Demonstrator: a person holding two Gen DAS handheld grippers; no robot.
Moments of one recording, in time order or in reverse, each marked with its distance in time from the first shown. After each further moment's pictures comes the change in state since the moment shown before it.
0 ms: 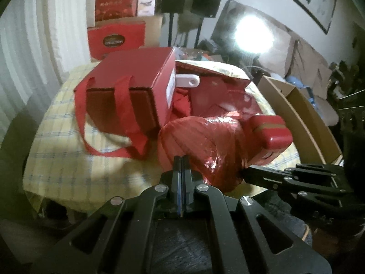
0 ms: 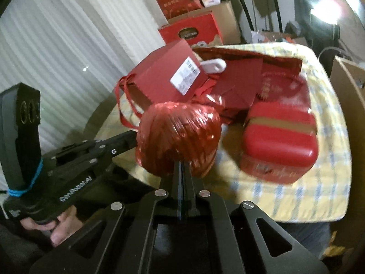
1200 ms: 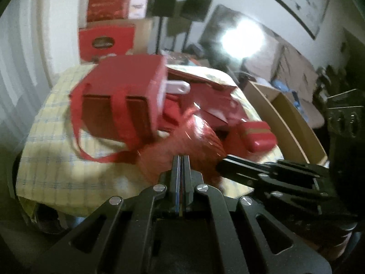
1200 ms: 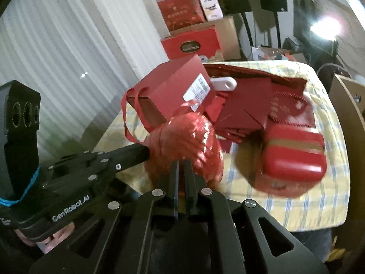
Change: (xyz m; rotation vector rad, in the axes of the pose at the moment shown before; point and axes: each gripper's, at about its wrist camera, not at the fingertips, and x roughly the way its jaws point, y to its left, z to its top) left arm -0.016 0.004 0.004 0.009 0.010 -0.150; right arm 0.000 0.024 0.004 -0.032 -0.096 -0.051
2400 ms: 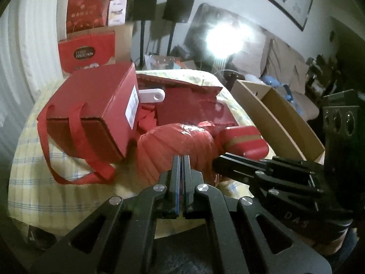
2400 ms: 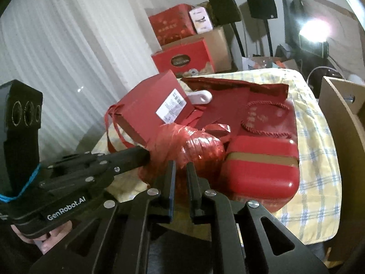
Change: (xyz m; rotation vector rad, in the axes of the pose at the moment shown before) left arm 0.022 -0.025 0.016 0.087 -0.031 -0.018; right arm -0.009 -0.041 0.004 -0.001 -0.079 0.014
